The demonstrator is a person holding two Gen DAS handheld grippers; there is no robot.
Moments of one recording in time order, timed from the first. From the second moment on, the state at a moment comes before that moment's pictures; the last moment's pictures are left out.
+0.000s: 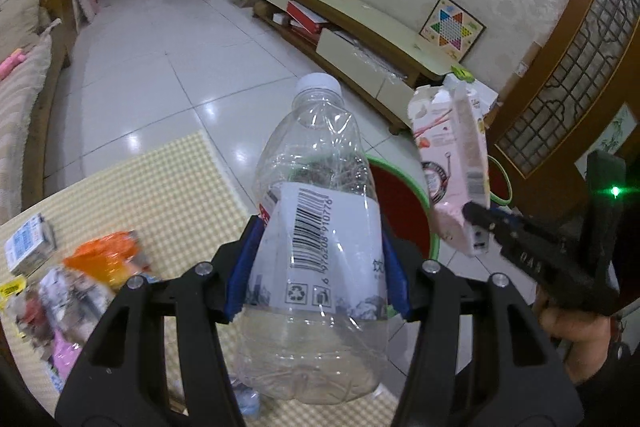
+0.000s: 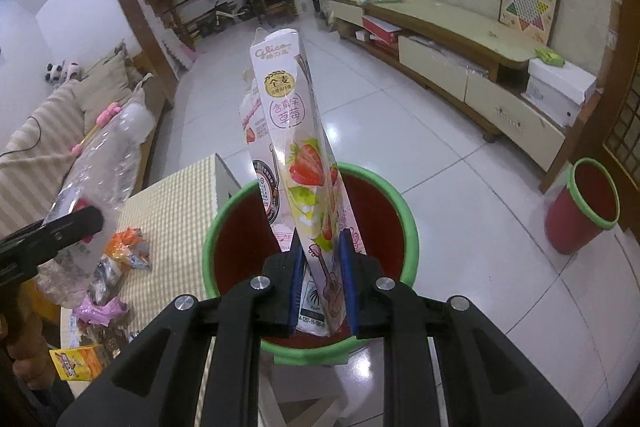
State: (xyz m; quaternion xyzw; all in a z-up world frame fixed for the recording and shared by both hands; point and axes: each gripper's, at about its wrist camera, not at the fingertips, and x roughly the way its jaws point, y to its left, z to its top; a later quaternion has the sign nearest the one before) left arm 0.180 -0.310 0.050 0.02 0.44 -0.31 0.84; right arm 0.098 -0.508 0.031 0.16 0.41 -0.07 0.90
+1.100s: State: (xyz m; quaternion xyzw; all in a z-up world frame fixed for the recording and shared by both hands) left arm 0.198 -0.291 0.043 -0.04 0.45 -0.27 0.85; right arm 0.116 -0.488 0.023 0.13 0.42 -0.09 0.89
